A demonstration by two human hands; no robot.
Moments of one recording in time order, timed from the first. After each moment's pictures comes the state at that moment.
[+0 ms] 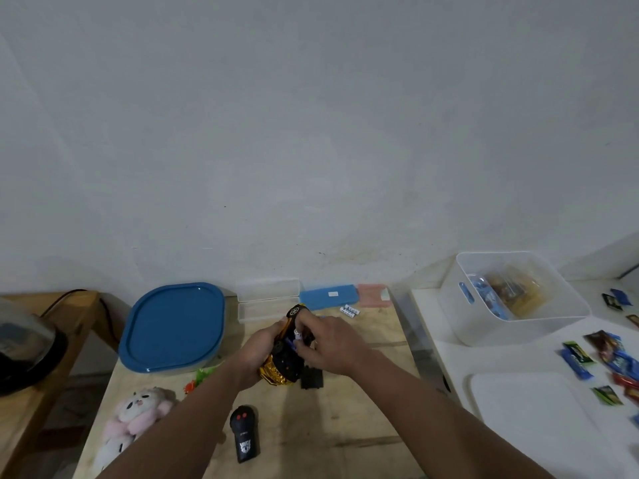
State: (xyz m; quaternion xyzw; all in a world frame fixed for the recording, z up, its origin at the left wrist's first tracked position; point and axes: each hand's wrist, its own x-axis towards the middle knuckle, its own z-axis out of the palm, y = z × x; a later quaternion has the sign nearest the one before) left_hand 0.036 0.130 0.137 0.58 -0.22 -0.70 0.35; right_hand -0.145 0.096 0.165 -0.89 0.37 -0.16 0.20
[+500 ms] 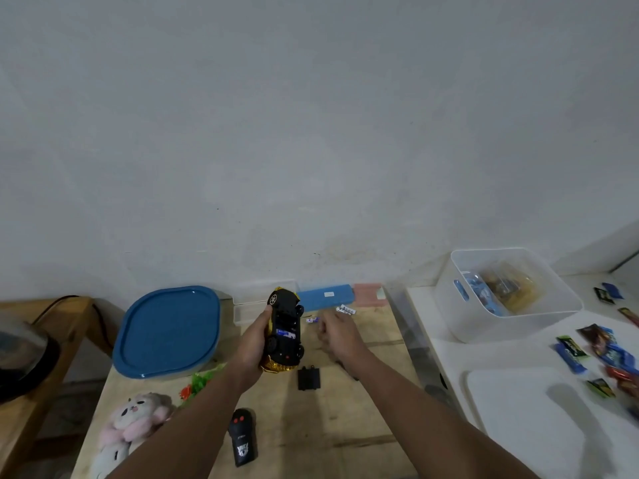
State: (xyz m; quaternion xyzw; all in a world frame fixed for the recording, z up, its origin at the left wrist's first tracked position) left_hand 0.031 0.126 0.133 0.55 -0.19 -0.67 0.47; right_hand -0.146 0.095 0.168 -0.48 0.61 -0.29 0.57
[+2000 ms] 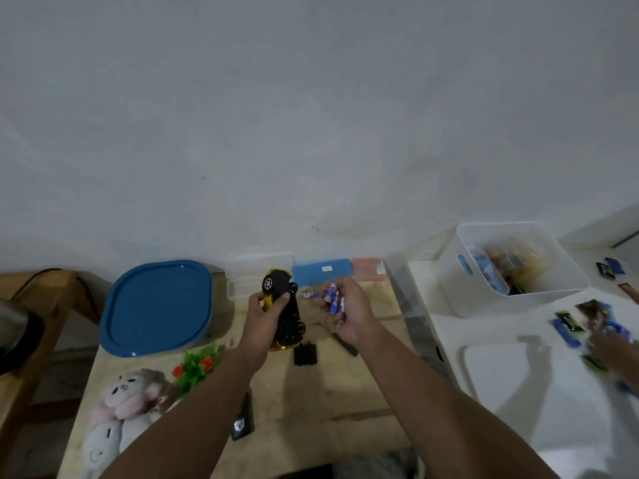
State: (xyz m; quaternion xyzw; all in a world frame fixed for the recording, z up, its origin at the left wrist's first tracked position) left_hand 0.013 0.107 0.091 0.63 -0.21 -0.57 0.48; right_hand -0.155 0.059 0.147 -0.15 0.54 -0.37 0.74
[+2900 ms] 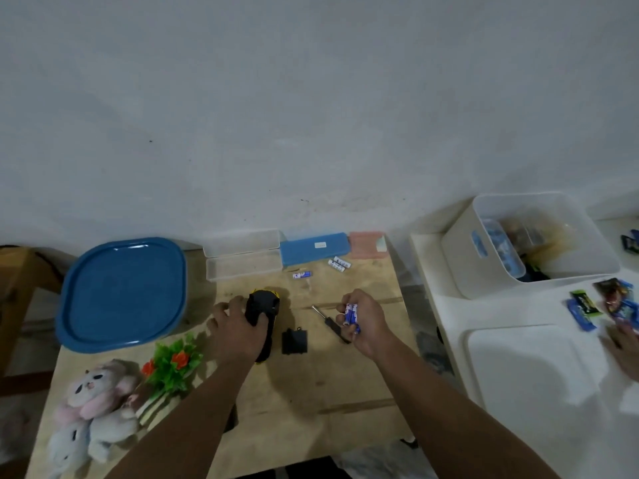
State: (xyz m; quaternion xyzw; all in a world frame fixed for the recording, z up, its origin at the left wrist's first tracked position) left_hand 0.012 0.101 0.007 0.86 -0.41 -0.29 0.13; right_hand -0.215 0.042 0.072 -0.10 0.63 -0.31 0.70
